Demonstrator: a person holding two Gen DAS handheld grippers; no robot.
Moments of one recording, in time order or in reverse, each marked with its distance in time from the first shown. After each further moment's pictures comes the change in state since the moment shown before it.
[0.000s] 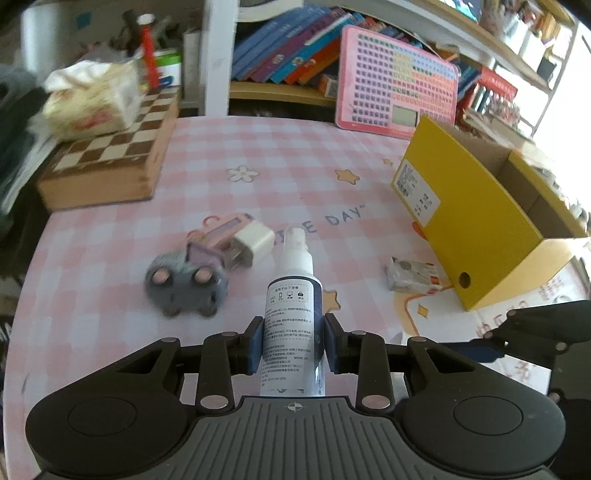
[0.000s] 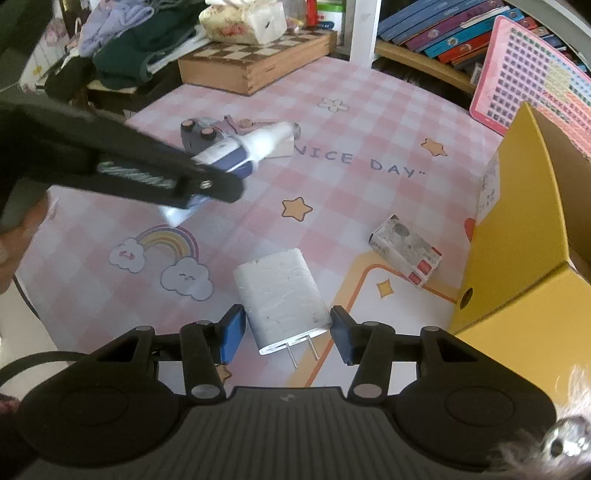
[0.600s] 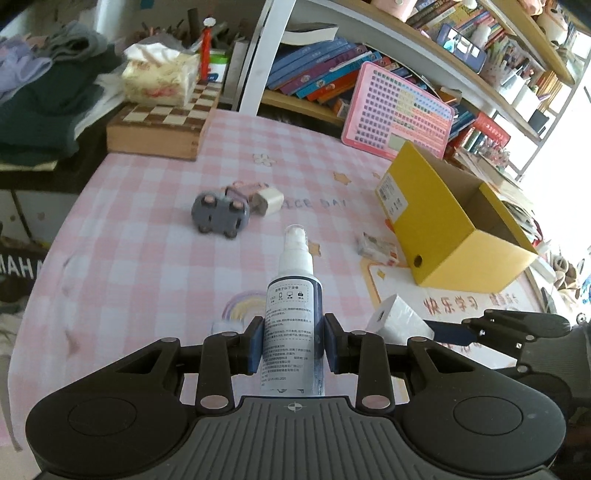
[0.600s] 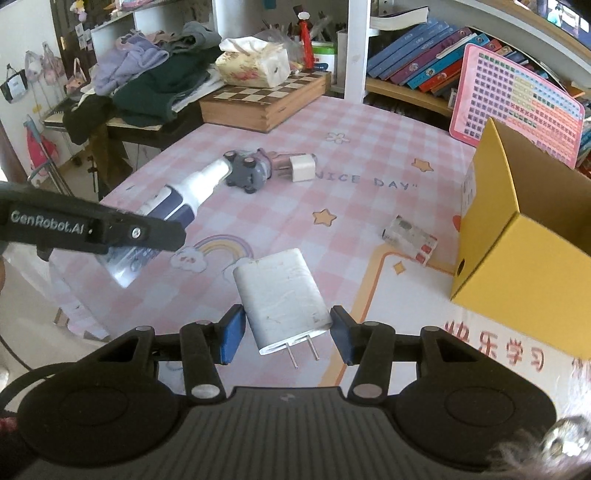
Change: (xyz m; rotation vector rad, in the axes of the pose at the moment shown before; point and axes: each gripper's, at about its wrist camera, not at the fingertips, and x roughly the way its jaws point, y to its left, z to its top) left arm -0.090 0.003 -0.070 -0.157 -0.045 -0.053; right arm -0.060 0.046 -0.042 0.063 -0.129 -0.015
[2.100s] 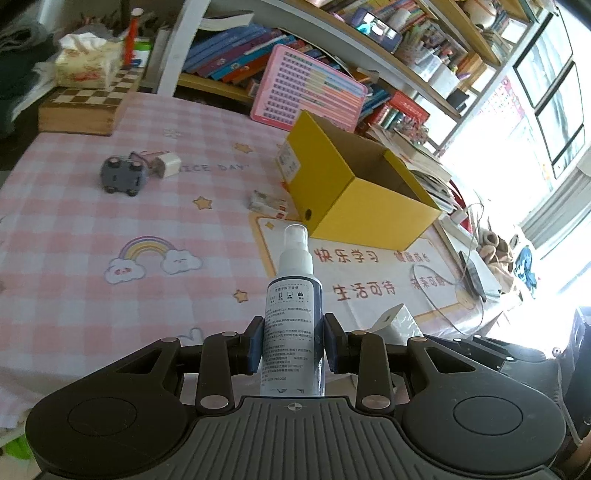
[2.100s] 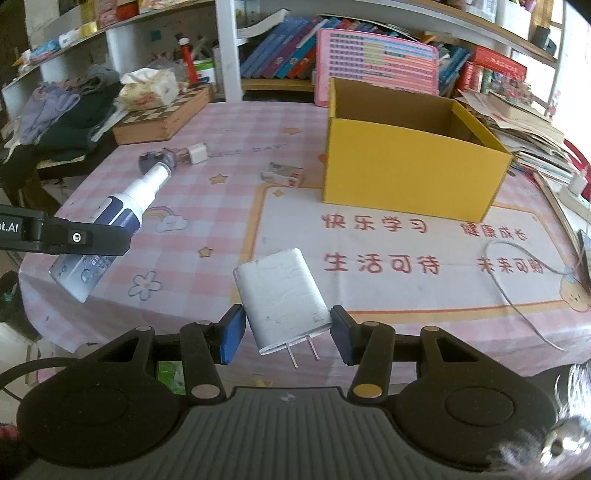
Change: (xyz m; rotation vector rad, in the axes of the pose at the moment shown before) left arm -0.031 -0.061 -0.042 0.060 0.039 -0.236; right arm -0.102 -0.015 -0.097 0.281 -0.048 -0.258
